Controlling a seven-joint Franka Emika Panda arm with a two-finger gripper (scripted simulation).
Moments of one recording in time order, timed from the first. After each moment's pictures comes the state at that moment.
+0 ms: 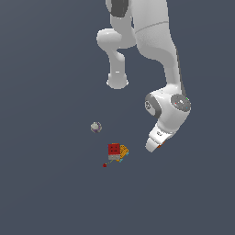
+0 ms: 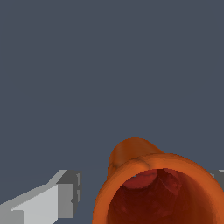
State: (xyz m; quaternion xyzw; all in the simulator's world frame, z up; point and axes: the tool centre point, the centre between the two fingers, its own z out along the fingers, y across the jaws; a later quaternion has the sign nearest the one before) arm 0.011 0.213 0.039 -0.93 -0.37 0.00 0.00
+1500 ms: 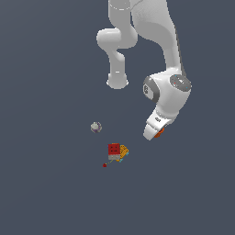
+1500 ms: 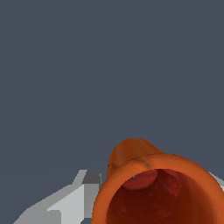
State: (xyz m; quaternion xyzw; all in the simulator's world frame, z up) arm -0.018 0.198 0.097 -0.93 -0.37 0.00 0.00
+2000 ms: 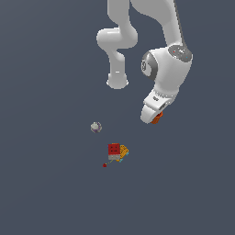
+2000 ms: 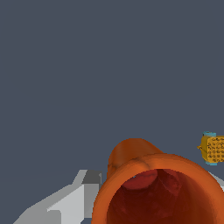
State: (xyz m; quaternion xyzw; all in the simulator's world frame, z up) arm -0.055 0.179 0.171 -0.93 -0.37 0.00 0.00
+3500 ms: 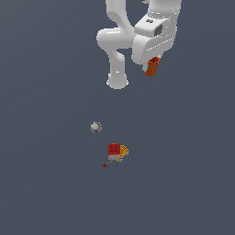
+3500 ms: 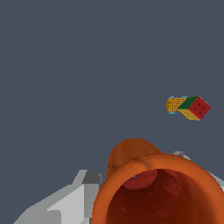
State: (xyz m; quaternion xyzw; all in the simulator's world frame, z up) arm -0.145 0.130 0.371 -0.93 -0.37 0.00 0.00
